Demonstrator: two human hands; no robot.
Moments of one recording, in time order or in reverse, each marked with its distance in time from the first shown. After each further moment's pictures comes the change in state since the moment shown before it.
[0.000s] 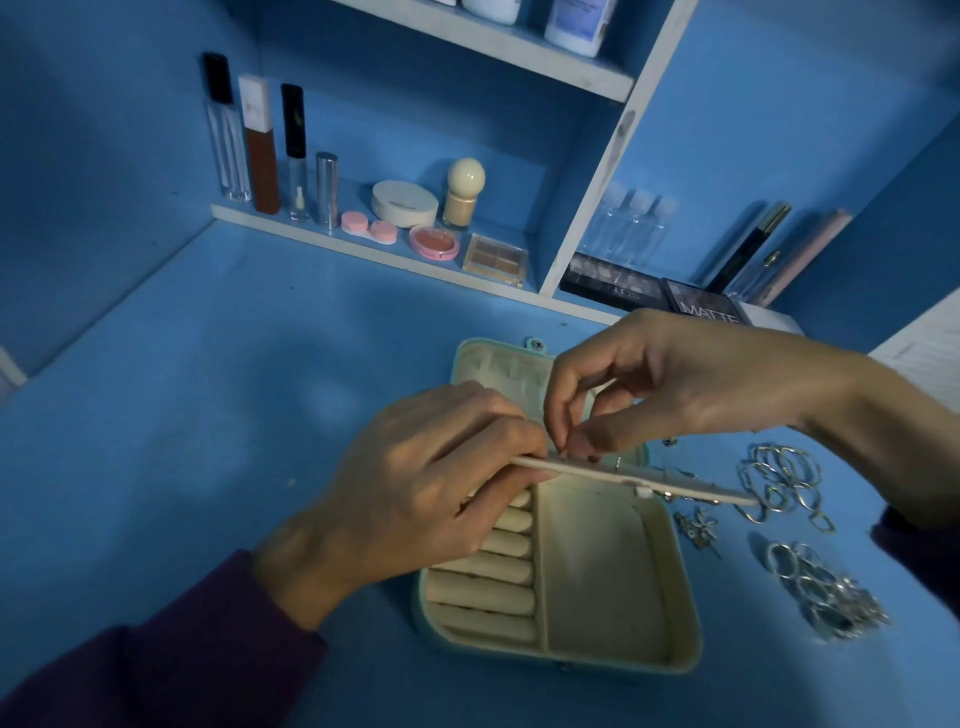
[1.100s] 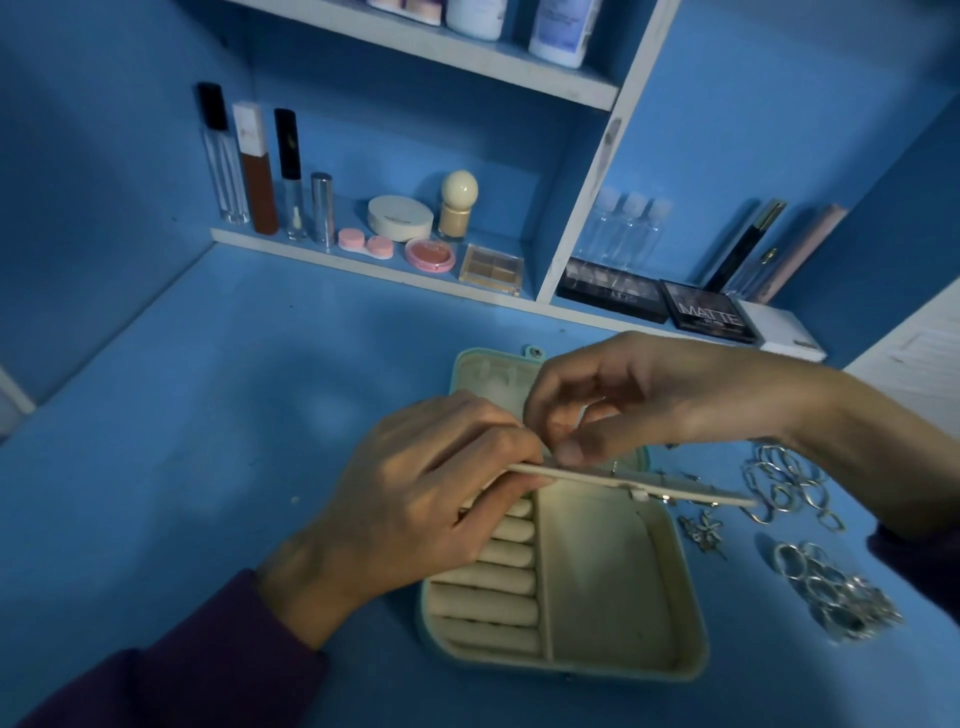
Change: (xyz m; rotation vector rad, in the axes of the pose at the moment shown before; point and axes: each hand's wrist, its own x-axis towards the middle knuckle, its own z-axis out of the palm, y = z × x) left_hand -0.001 -0.002 0.001 0.001 0.014 -0.013; right_hand 0.003 0.014 0.006 0.156 -0.008 -0.016
